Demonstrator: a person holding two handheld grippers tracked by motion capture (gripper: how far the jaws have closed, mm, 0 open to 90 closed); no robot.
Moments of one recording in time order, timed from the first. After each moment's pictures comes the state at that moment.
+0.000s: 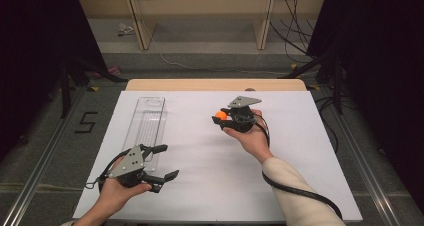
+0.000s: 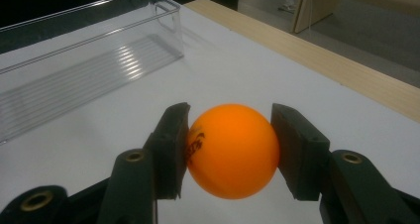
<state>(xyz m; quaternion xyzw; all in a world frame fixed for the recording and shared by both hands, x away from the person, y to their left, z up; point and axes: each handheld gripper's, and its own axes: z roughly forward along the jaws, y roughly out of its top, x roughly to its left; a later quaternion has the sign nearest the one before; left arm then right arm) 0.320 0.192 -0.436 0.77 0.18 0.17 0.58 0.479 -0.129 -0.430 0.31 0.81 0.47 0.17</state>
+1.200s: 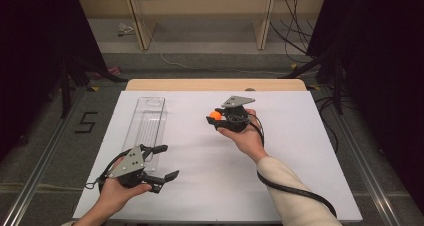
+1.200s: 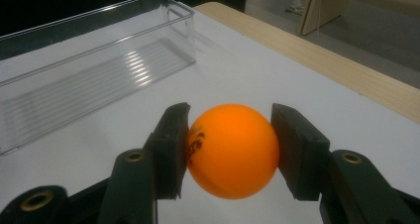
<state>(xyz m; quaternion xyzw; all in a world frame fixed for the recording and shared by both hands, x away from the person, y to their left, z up) 0.319 0.192 -0.436 0.78 0.18 0.17 0.58 0.479 -0.113 -0.429 0.30 0.81 0.47 0.16</state>
